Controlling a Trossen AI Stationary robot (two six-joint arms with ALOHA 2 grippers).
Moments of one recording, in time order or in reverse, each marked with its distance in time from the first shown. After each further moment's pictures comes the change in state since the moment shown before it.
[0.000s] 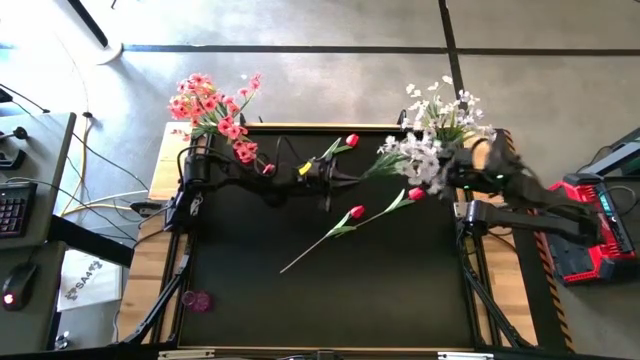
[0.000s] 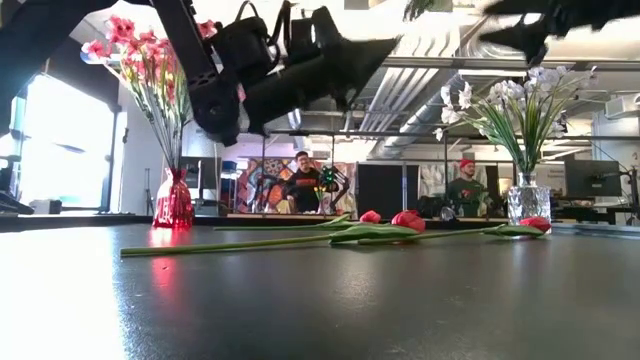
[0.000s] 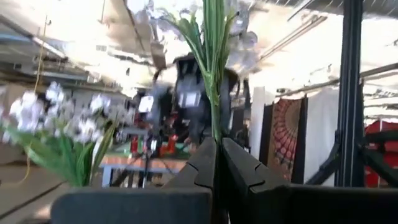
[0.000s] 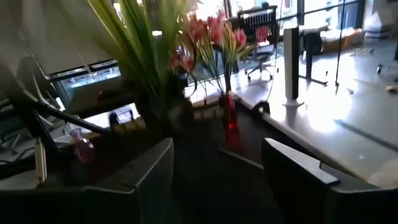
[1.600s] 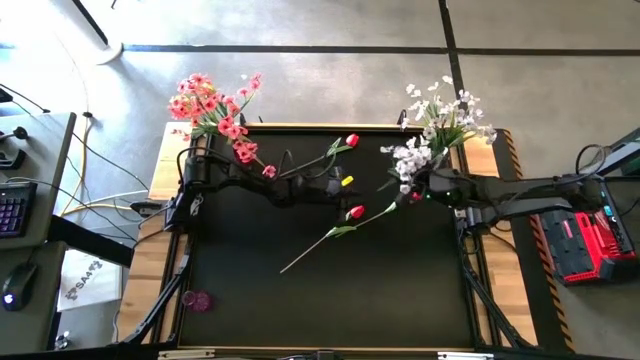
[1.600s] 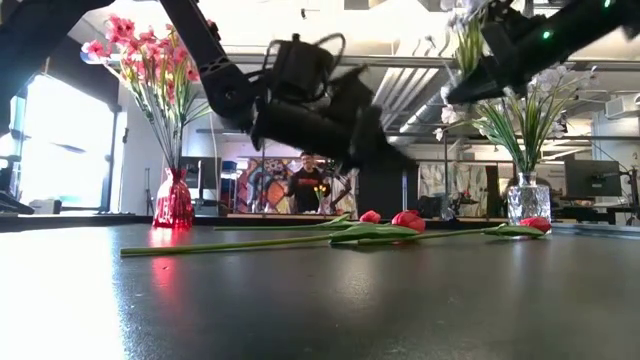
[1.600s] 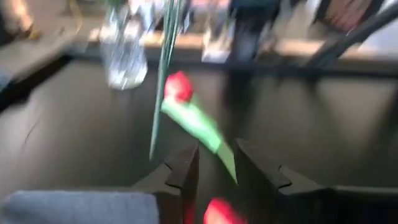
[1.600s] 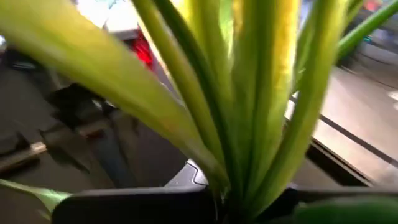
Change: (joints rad) left arm -0.024 0.001 0.103 -0.853 -0.158 0.218; right arm 0.267 0.390 -0.031 0.067 0.601 0.011
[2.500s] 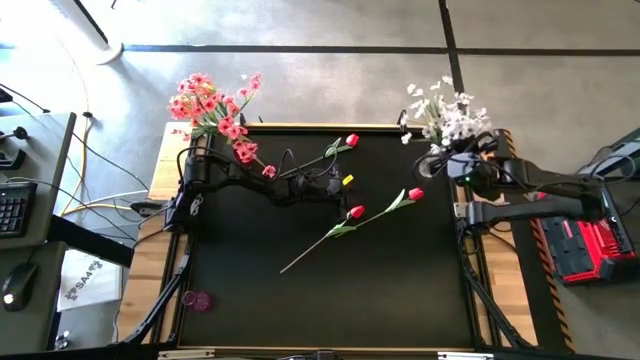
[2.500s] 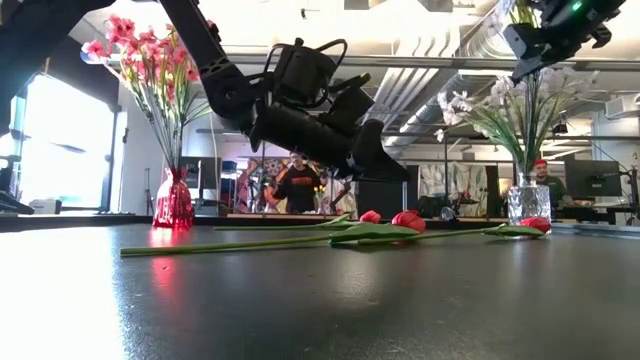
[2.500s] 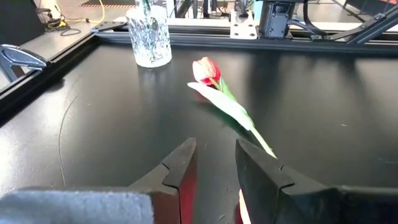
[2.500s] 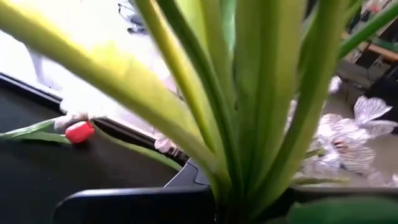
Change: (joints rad) left arm 0.003 0.000 0.000 -0.047 -0.082 0.031; right arm -0.090 -0.093 0.322 -0.770 0.539 0.265
